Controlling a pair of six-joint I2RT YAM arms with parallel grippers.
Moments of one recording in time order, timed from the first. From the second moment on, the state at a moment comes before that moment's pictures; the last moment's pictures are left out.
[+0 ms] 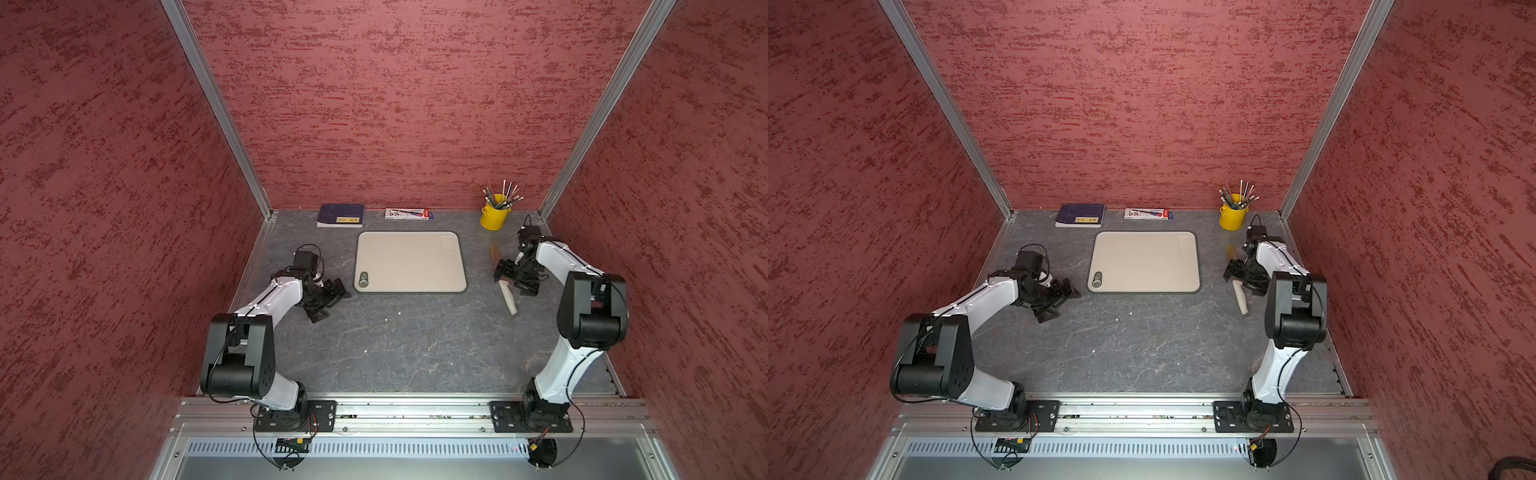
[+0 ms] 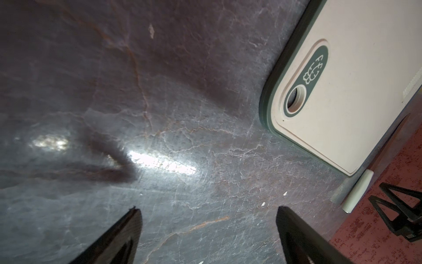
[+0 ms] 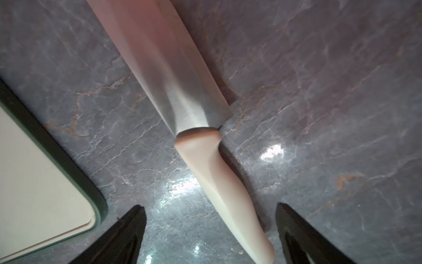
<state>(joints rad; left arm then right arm) -0.05 1.50 0.88 -0.67 0.39 -0.64 -0.11 1.88 1.35 -0.92 -0.10 0.39</state>
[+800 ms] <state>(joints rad) -0.06 1.44 0.88 -0.67 0.36 -0.63 -0.07 1.97 1.35 -0.92 -0.05 0.28</state>
